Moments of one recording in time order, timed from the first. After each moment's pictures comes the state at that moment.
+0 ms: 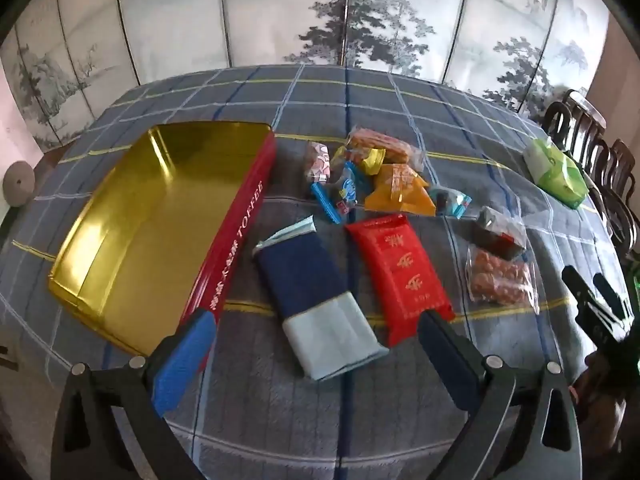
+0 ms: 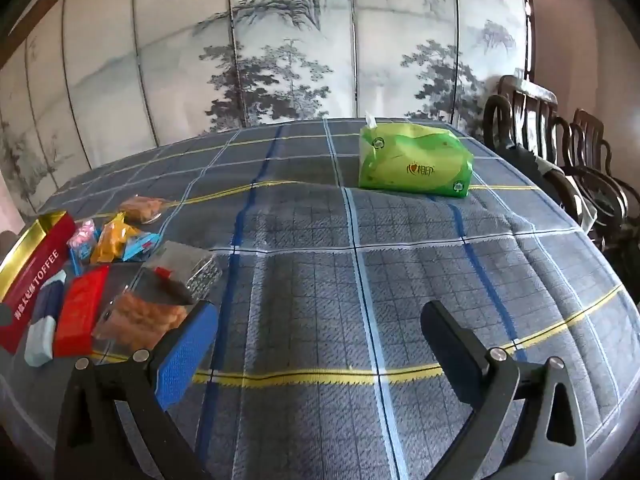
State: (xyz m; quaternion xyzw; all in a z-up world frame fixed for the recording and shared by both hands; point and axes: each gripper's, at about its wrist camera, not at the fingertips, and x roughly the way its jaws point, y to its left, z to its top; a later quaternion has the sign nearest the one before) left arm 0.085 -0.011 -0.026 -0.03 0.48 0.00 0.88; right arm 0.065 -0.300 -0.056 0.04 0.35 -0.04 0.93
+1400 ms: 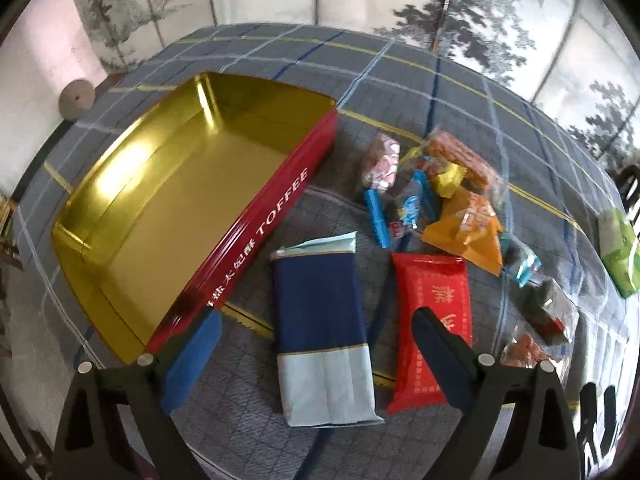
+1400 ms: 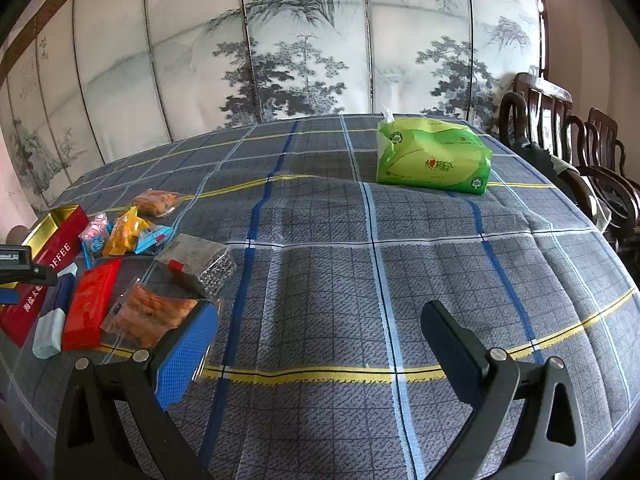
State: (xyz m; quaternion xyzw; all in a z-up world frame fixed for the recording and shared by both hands) left arm 0.133 -0.004 -0.048 -0.11 0.53 0.15 0.83; right arm 0.067 -0.296 -0.060 0.04 0.36 -0.01 0.93
